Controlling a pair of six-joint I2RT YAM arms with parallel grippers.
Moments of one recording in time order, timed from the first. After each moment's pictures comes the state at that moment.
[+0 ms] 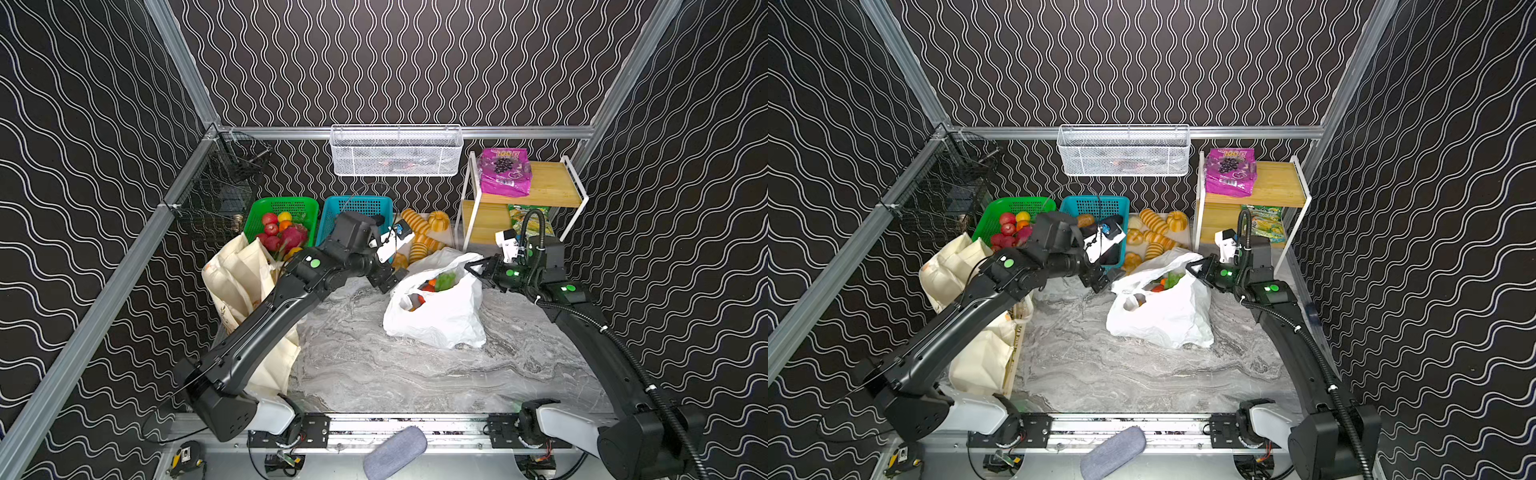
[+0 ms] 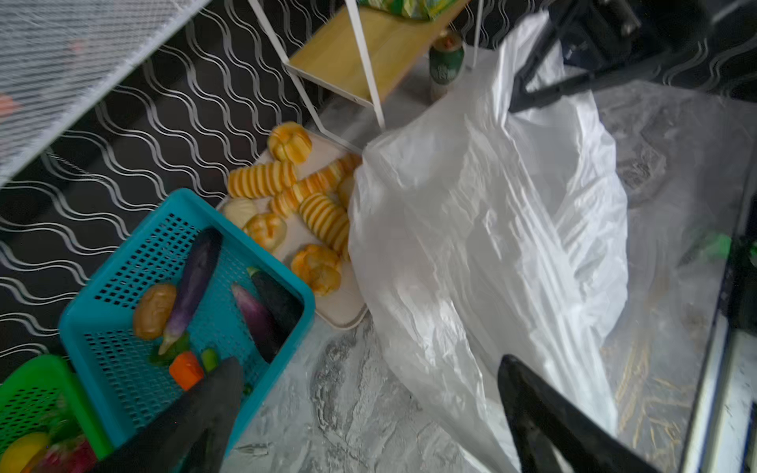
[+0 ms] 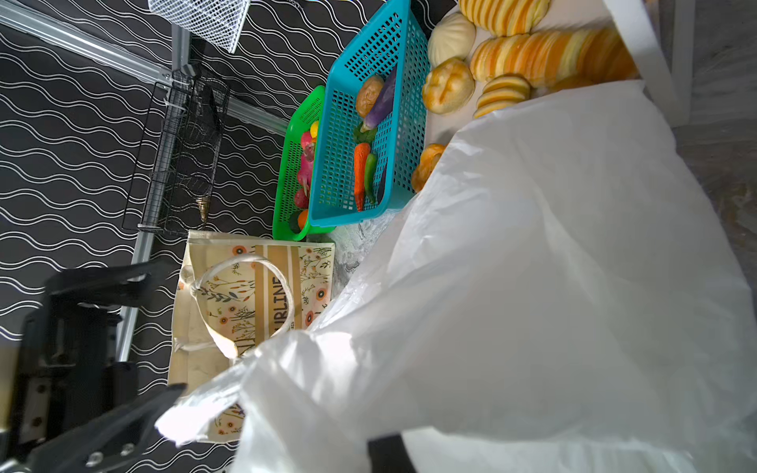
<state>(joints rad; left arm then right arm) -0.65 1.43 1.59 -0.83 0.15 0.38 0.16 1.18 1.06 -0.43 -0.67 0.71</state>
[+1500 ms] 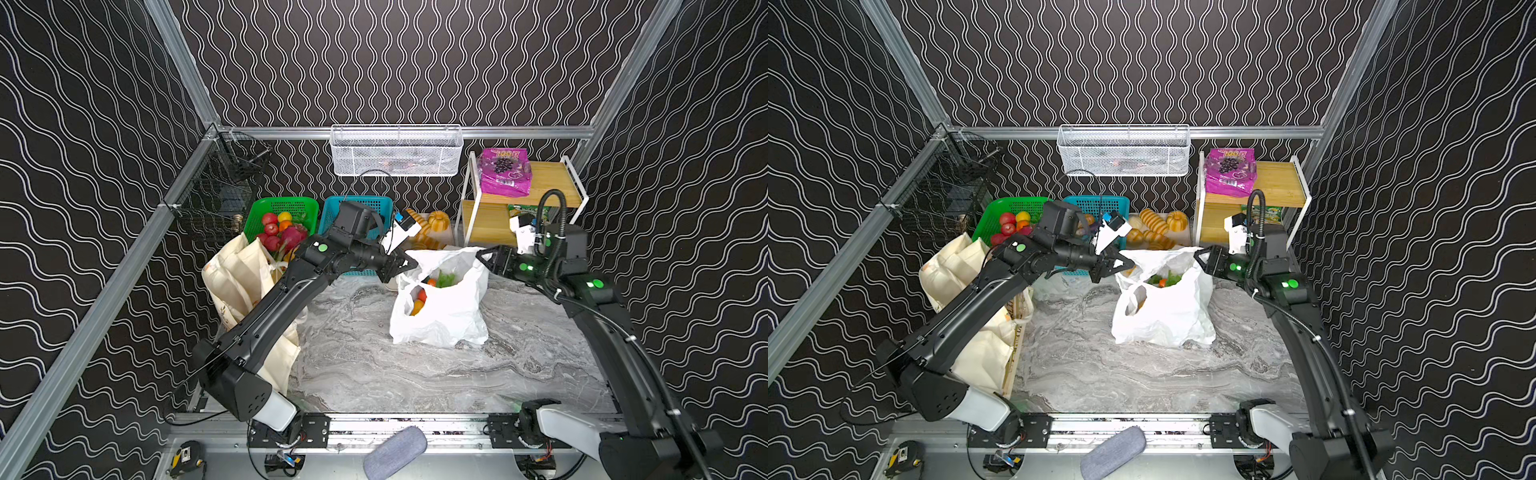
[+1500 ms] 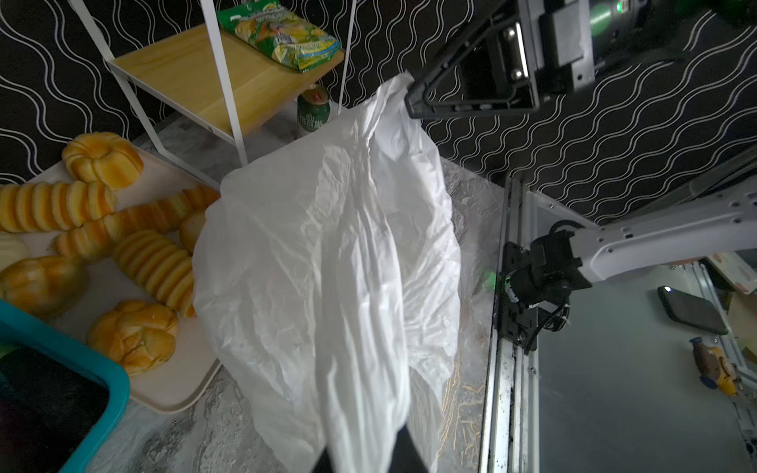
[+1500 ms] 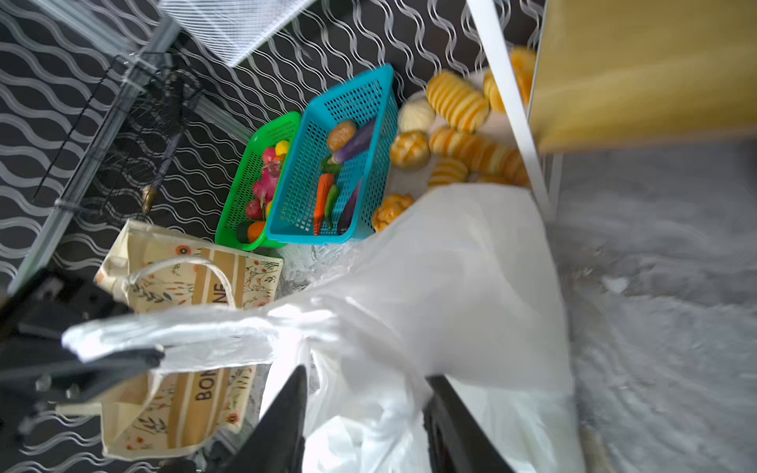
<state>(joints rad) -0.58 1.52 1.67 -0.78 0.64 0.14 0.16 1.11 1.28 -0.71 -0.49 0.39</state>
